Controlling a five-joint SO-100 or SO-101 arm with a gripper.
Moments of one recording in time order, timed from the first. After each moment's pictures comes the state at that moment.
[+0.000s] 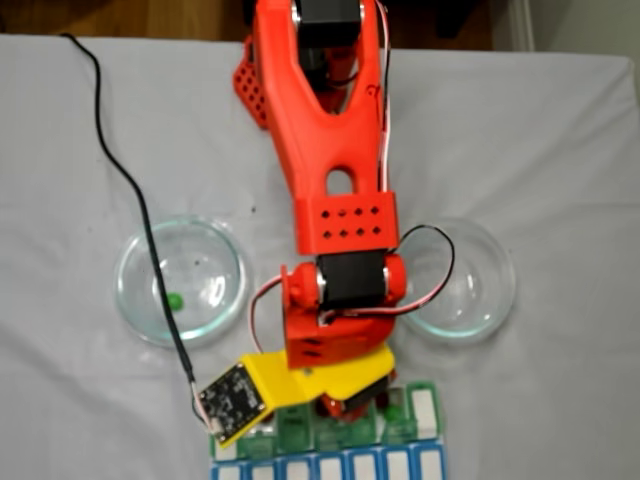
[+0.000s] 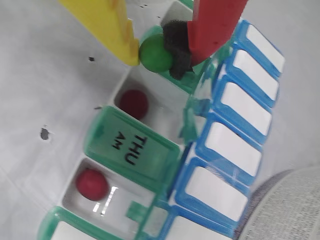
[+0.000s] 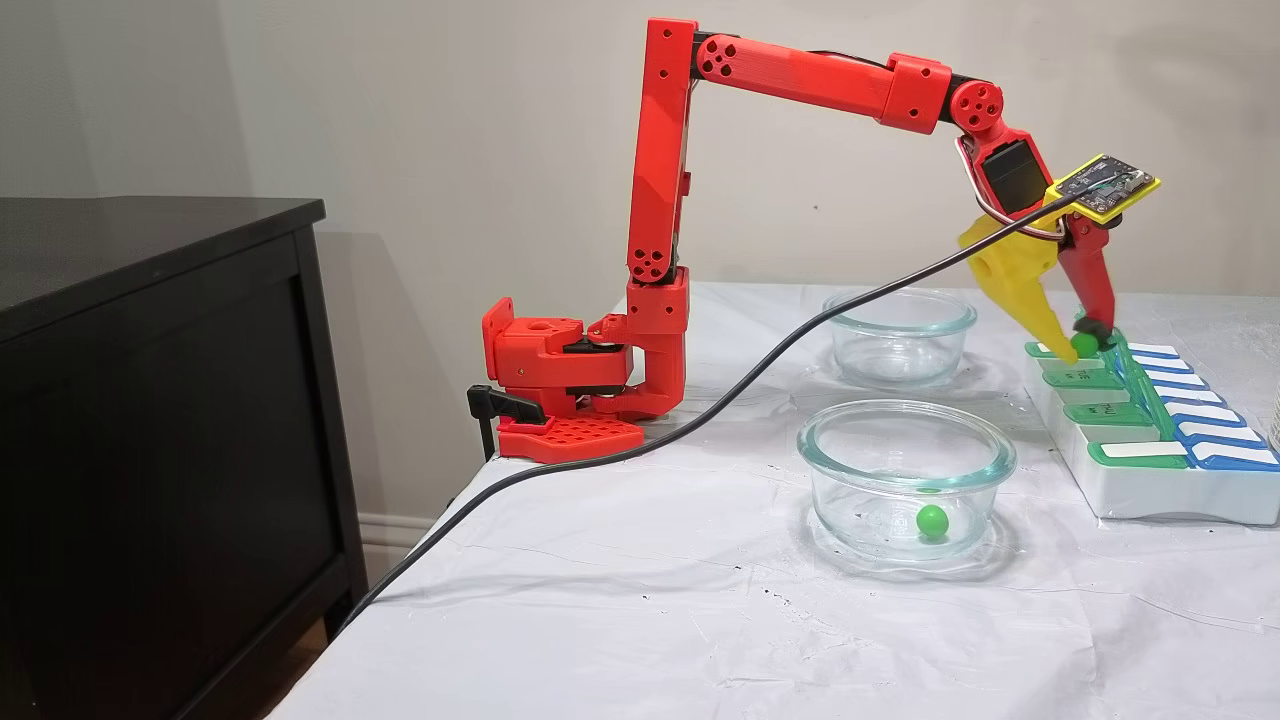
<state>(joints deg) -5.7 104.1 100.0 49.5 -28.1</state>
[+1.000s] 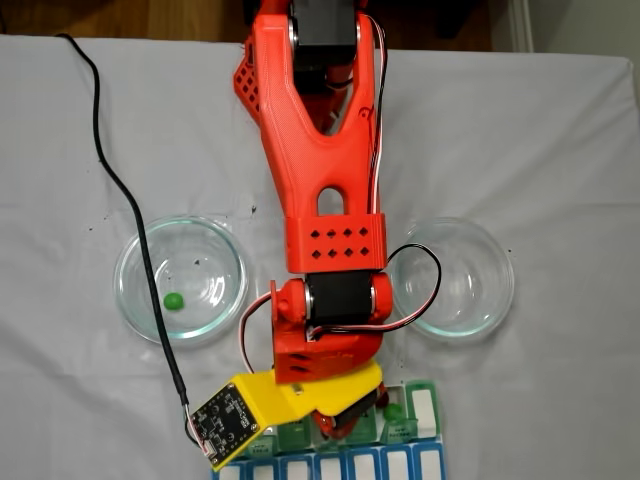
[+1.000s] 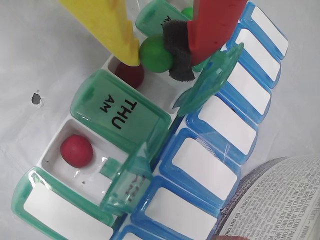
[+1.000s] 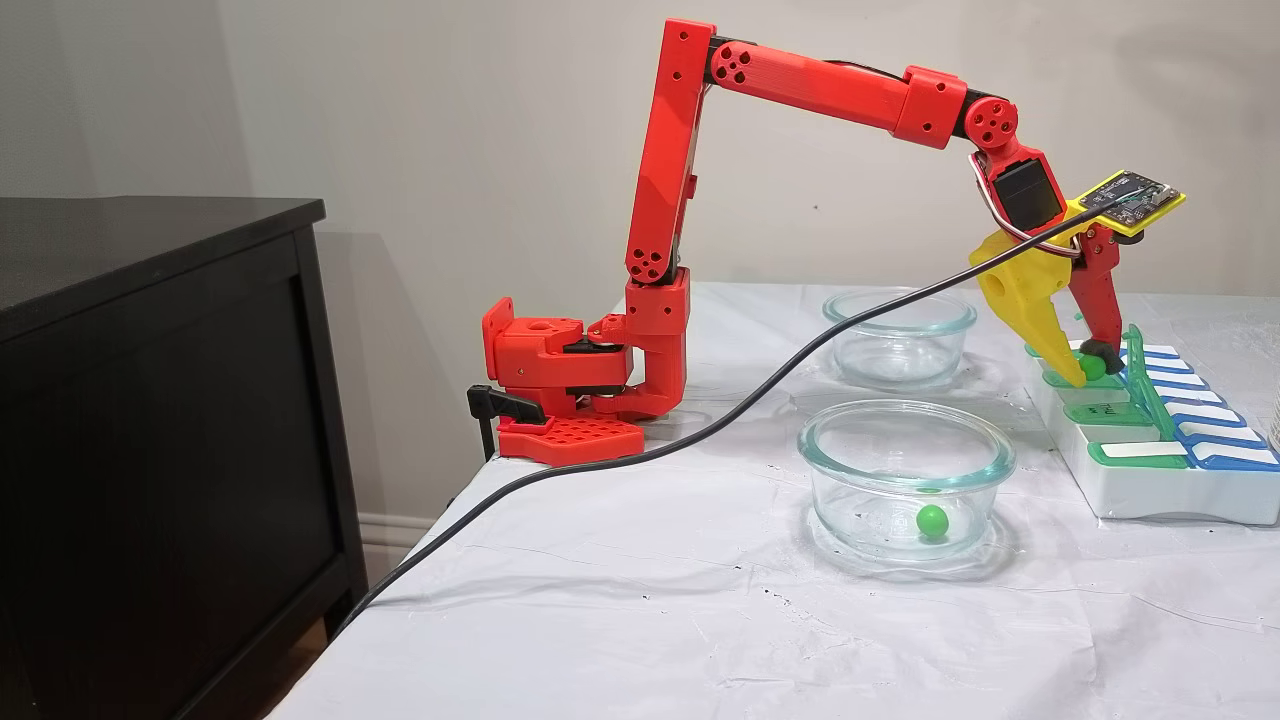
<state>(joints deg) -4.0 99.8 97.5 43.7 -32.5</state>
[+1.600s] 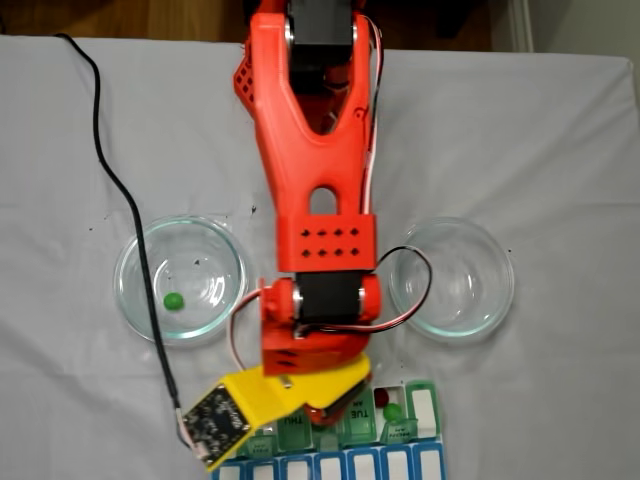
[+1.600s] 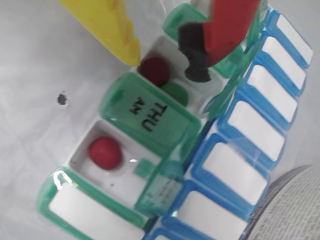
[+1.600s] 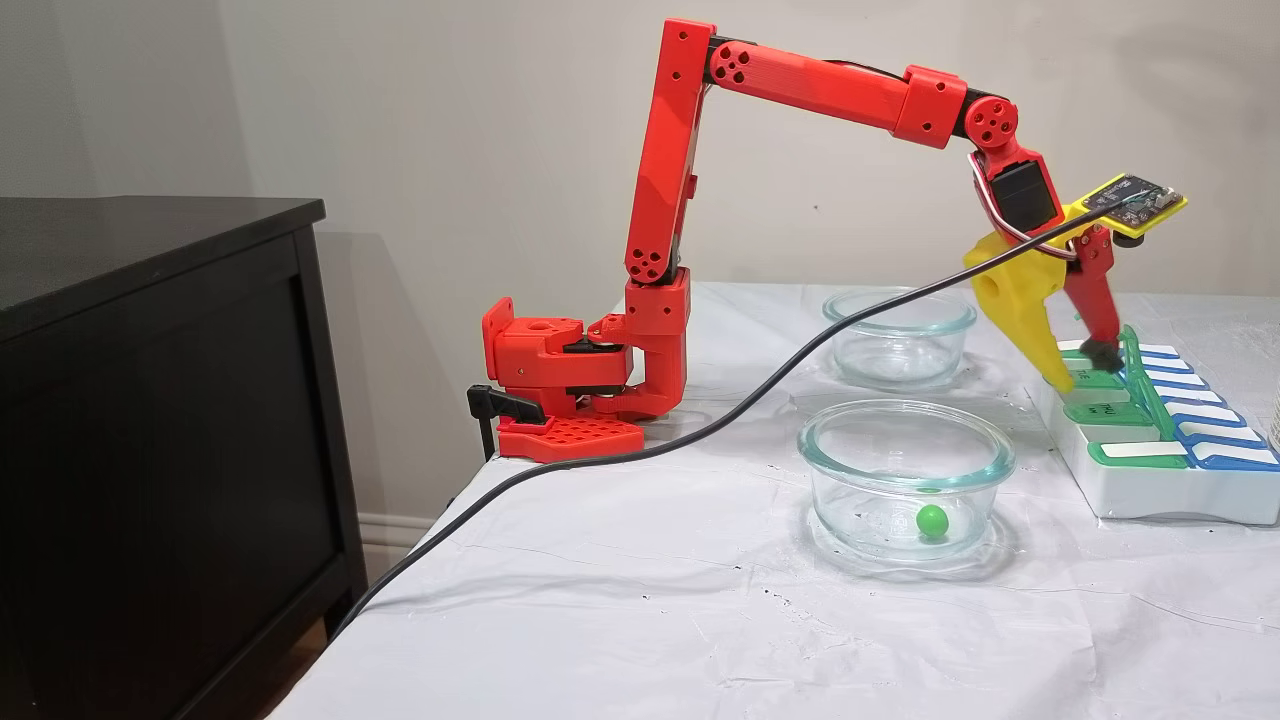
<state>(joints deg) -0.9 100.6 97.5 49.8 -38.7</state>
